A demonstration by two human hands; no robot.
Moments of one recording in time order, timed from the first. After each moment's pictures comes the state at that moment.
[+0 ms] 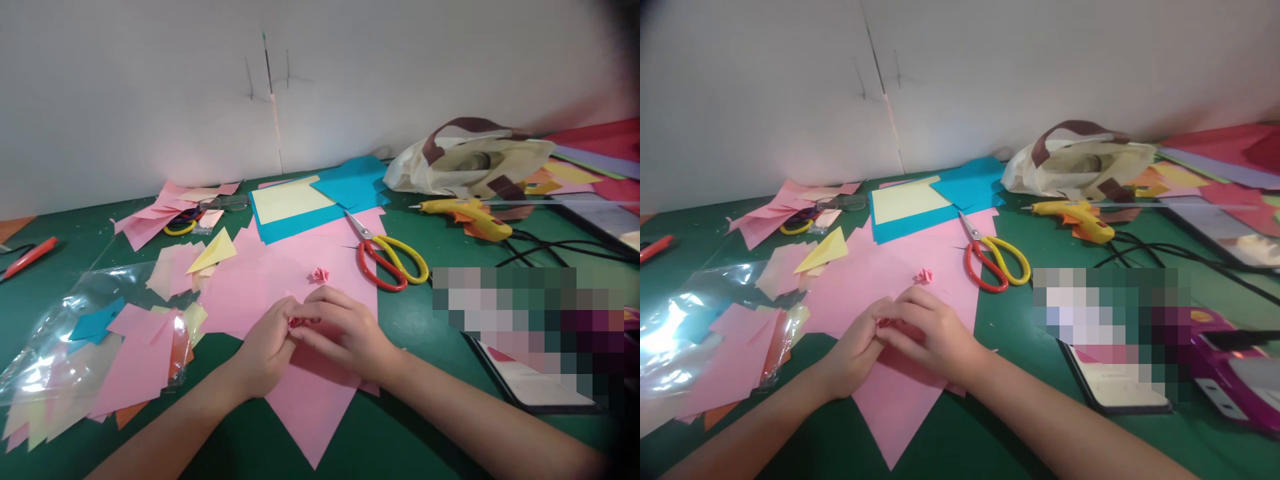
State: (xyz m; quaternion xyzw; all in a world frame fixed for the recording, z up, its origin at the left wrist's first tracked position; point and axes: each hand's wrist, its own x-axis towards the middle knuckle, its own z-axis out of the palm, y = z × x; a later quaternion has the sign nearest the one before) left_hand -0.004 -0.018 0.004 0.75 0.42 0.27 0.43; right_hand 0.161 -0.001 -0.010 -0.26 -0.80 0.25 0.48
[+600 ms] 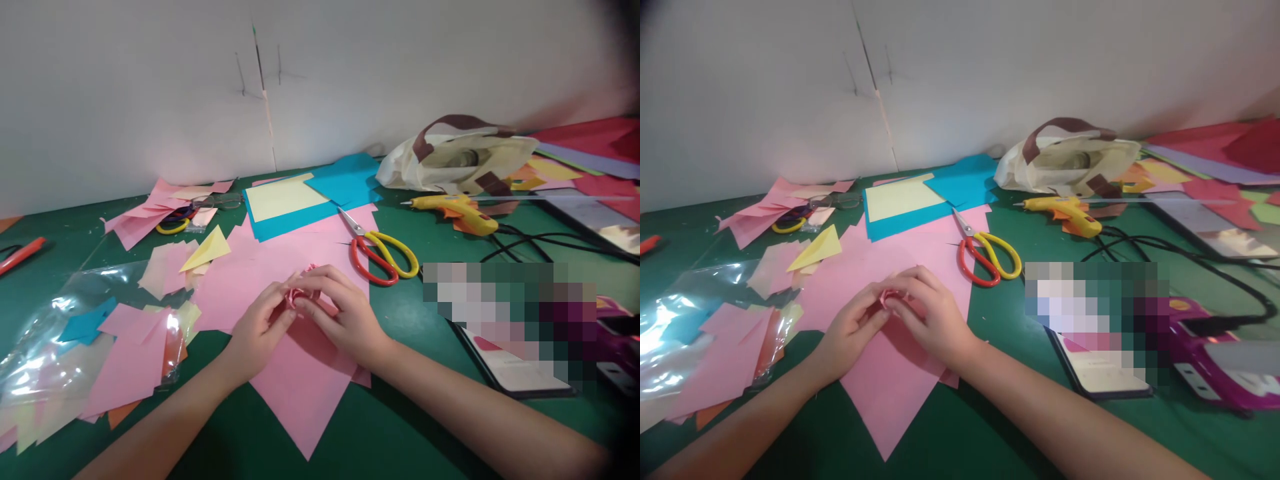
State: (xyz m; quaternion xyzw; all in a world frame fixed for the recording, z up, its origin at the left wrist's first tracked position) left_hand 0.000 -0.011 0.002 0.69 0.46 0.34 0.44; right_hand 0.161 0.005 -0.009 -0.32 -0.74 0.29 0.52
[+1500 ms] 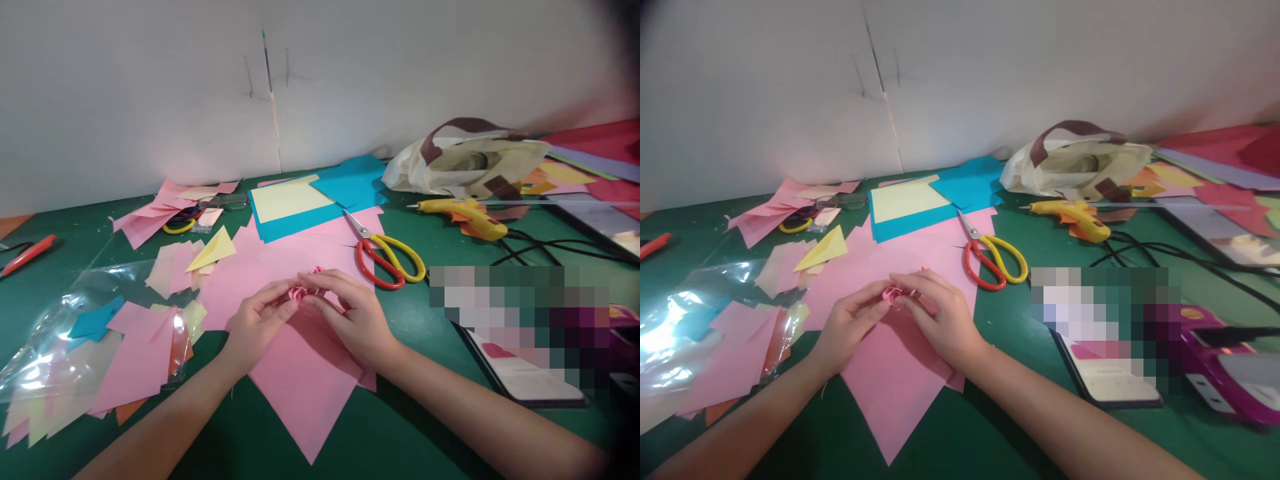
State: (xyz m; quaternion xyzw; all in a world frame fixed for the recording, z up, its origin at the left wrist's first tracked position) left_hand 0.000 -0.008 0.012 0.56 0.47 0.43 0.53; right_hand 0.162 0.006 -0.011 -0.36 -0.70 0.34 0.52
